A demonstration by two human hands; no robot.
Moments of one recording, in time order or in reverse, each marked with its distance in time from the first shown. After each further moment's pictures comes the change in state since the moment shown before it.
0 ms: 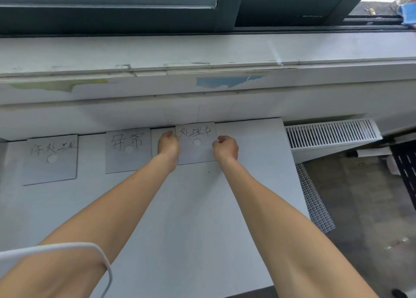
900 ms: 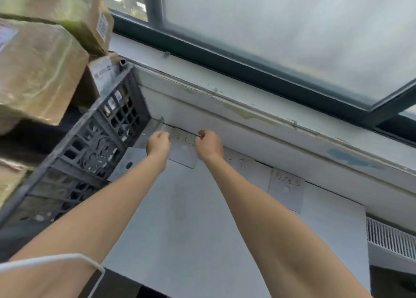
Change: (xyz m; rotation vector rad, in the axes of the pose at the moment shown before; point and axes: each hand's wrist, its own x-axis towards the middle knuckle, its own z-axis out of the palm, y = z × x) left_hand -0.048 0.022 -0.375 -0.241 0.469 0.128; right_hand -0.246 -0.170 0.259 -0.482 -0.347 -0.679
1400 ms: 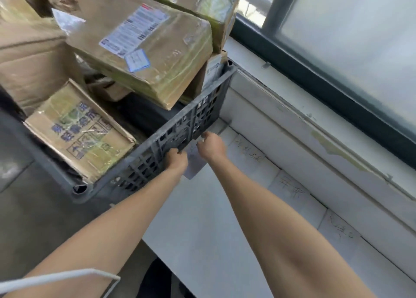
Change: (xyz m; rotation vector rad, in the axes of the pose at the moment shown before) left_hand 0.039 -0.075 -0.133 0.040 0.135 -0.247; right_hand -0.015 -0.108 0.158 -0.404 -0.271 -0.244
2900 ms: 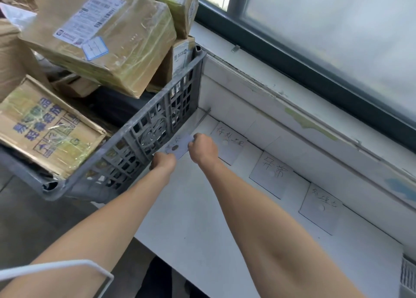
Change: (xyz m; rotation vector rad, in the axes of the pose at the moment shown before) left_hand -0.010 -0.021 0.027 0.010 0.012 -0.165; right_hand -0.037 0.038 -0.002 -0.026 0.046 0.042
